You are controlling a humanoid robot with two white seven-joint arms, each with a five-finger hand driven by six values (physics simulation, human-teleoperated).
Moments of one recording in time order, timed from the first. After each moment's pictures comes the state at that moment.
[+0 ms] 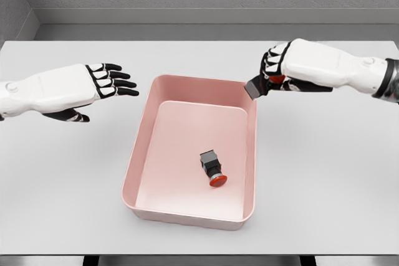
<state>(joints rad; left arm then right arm) -0.66 1.11 -0.78 -1.74 -0.34 -0.61 -0.18 -0.75 -0.96 0.77 -1.68 0.14 -0.61 0.27</state>
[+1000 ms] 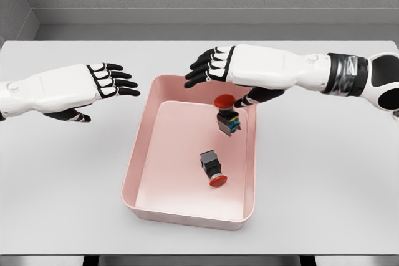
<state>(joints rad) -0.67 1.11 -0.78 -1.74 -0.33 -0.61 -0.18 -0.93 -0.81 0.95 -1.68 0.07 -0.61 0.30</state>
